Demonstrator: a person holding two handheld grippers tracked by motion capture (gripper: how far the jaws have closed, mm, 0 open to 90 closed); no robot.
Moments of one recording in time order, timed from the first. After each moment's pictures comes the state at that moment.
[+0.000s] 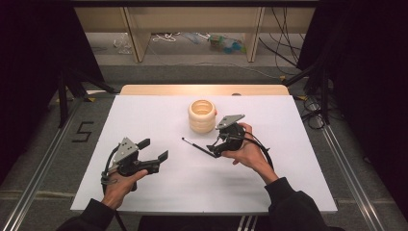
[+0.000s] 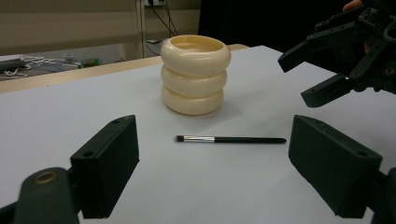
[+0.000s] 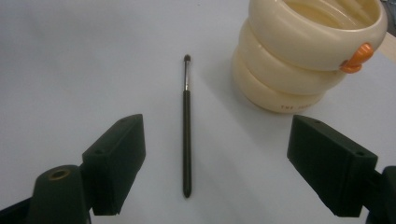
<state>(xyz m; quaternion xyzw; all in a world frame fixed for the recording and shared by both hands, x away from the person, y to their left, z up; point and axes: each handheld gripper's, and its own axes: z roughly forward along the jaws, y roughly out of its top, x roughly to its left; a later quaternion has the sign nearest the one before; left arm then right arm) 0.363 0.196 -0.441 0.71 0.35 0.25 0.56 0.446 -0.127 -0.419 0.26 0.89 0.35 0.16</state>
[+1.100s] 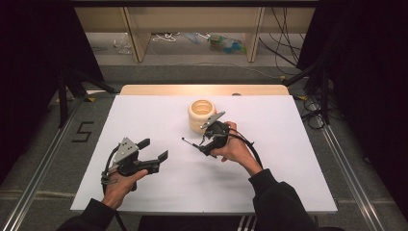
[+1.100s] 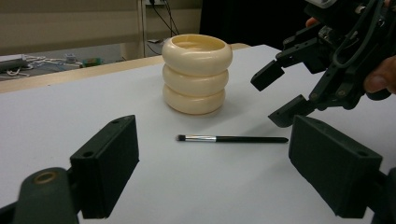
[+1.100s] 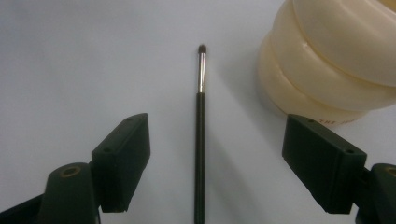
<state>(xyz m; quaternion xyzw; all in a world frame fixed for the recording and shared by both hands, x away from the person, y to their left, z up) 0.363 0.196 -0.442 0.71 0.36 0.25 0.56 0.468 -0.088 -0.434 0.25 0.91 0.30 0.14</state>
